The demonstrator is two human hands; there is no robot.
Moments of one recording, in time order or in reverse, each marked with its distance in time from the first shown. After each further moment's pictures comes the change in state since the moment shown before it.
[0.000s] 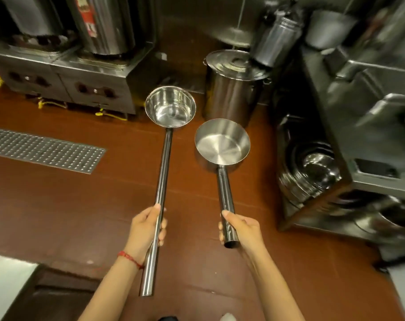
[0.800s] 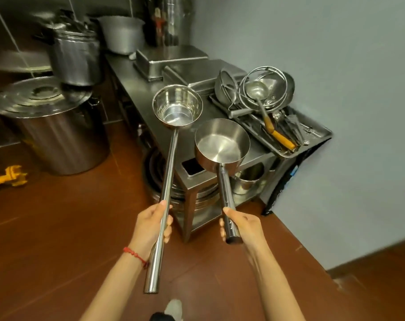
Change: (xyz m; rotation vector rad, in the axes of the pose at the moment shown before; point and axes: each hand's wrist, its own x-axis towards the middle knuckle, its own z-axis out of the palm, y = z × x) left_hand 0.034 -0.043 0.506 0.249 -0.685 -0.088; right_hand 0.020 -0.120 -0.405 0.270 0.624 -0.159
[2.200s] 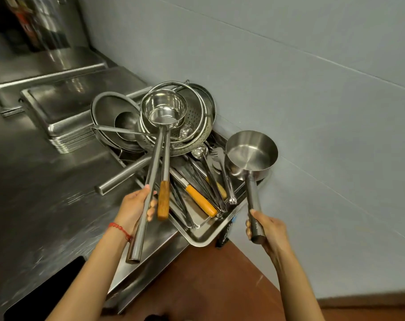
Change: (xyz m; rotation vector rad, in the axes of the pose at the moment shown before) left_hand 0.356 0.061 0.412 0.063 -0.199 -0.161; right_hand 0.359 -0.164 -0.358 0.074 0.479 0.056
